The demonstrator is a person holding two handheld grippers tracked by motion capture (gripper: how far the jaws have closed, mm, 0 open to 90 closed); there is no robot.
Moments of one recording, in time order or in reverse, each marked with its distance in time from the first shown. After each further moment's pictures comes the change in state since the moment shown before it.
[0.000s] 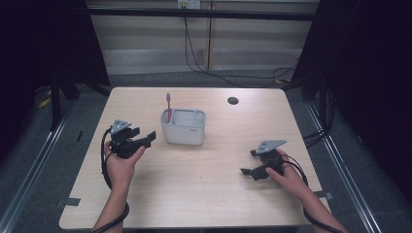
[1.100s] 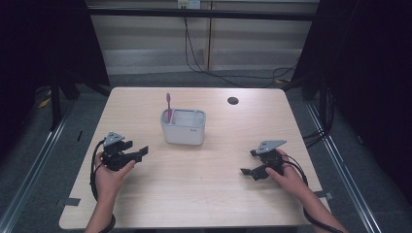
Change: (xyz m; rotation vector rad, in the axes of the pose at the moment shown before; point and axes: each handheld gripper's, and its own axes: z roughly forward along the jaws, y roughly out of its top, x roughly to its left) left arm 0.028 -0.039 -0.011 0.097 -0.027 0.032; right arm 0.000 0.000 0.000 0.000 0.000 0.000
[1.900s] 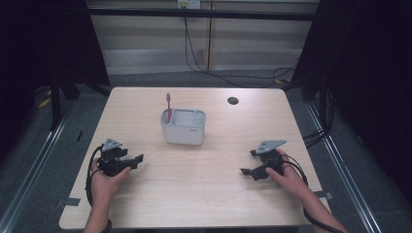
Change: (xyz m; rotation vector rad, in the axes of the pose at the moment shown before) left arm 0.014 -0.020 -0.001 0.107 0.040 0.030; right arm 0.000 0.000 0.000 0.000 0.000 0.000
